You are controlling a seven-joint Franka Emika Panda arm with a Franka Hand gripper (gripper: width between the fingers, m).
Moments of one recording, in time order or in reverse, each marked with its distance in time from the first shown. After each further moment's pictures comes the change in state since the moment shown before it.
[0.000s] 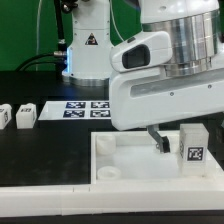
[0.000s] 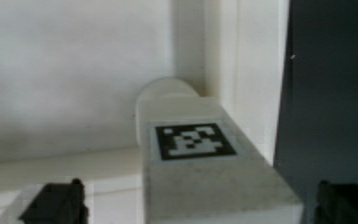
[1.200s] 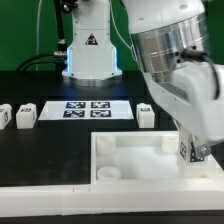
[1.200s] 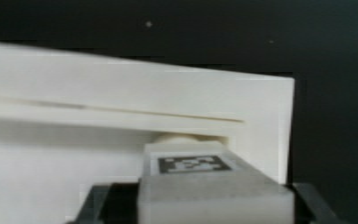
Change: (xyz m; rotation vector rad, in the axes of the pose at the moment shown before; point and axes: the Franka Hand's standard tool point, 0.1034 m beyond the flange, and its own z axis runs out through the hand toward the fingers) arm 0.000 -0.005 0.003 0.116 -0.079 1.620
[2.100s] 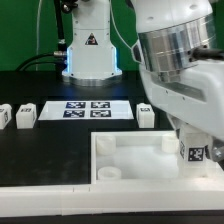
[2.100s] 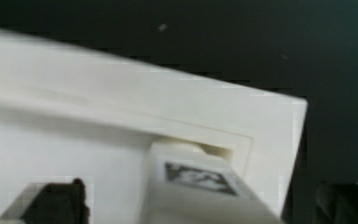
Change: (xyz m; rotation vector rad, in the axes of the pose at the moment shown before) arm 0.000 0.004 0.002 -0.033 0.053 -0.502
